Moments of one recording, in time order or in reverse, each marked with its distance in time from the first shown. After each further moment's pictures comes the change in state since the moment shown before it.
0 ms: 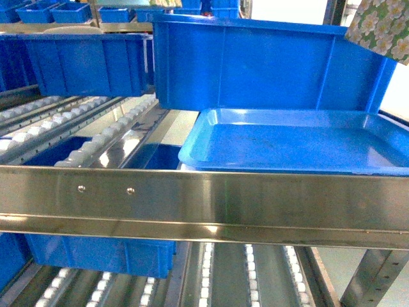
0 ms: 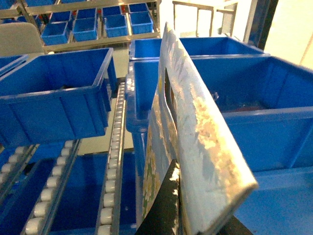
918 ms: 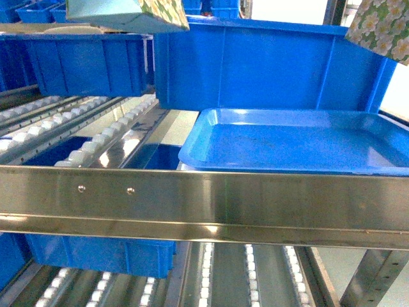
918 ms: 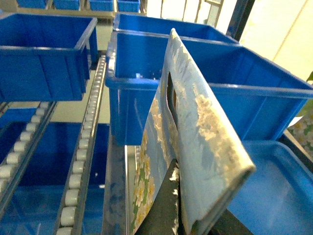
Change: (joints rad) left arm -0.084 -0.225 -0.163 -0.135 -0.022 -0.187; right arm 0.000 0.000 0.000 0.000 0.000 0.000
